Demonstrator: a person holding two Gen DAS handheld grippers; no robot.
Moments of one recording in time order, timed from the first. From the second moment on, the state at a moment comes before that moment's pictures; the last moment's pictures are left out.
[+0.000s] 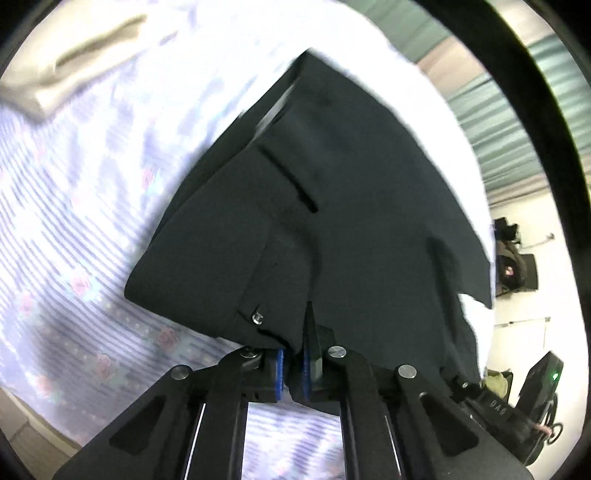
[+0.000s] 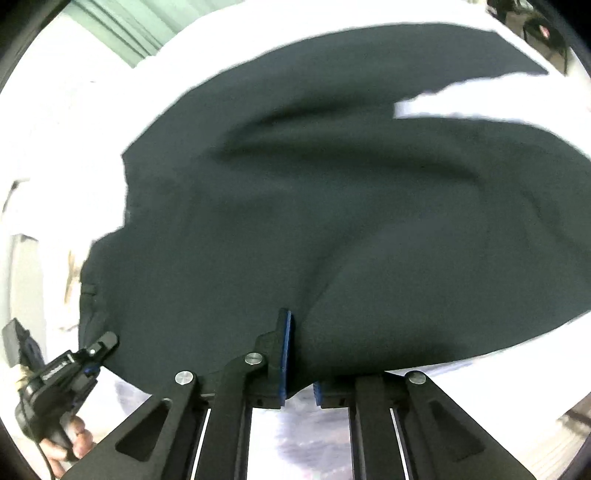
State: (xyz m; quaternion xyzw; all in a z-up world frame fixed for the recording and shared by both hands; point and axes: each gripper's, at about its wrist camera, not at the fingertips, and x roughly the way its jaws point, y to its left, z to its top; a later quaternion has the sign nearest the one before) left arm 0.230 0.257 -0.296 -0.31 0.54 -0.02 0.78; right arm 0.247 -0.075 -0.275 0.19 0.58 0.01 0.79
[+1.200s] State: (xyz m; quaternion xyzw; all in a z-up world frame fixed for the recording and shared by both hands) left arm 0.580 0.219 -0.236 -0.13 0.46 -0.01 0.88; right arm 0.568 -0.082 -0.212 0.10 0.53 0.10 0.83
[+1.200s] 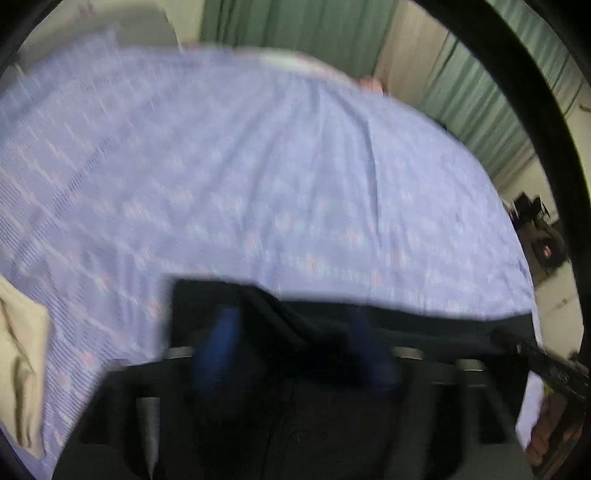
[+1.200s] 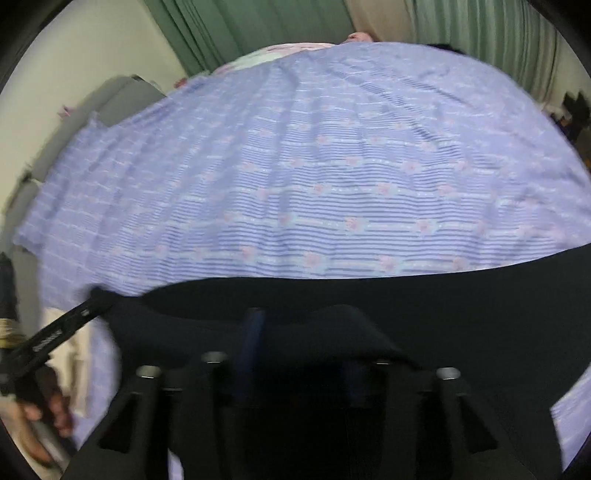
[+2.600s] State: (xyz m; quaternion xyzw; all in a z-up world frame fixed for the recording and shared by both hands) left arm 0.191 -0.112 -0.145 -0.10 0.46 -0.15 0.87; right arm 0.133 -0.354 -0.114 0.05 0.49 0.07 0.87
